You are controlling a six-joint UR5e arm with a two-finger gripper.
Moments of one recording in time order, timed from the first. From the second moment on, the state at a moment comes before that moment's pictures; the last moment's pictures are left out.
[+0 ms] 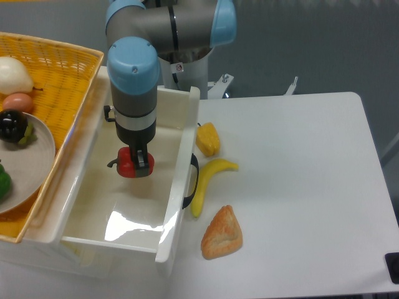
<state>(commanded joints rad) 2.19 -1.80 -1.54 -1.34 1.43 1.55</state>
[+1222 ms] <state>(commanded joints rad) 2.19 -1.80 -1.57 -1.28 1.45 1.56</state>
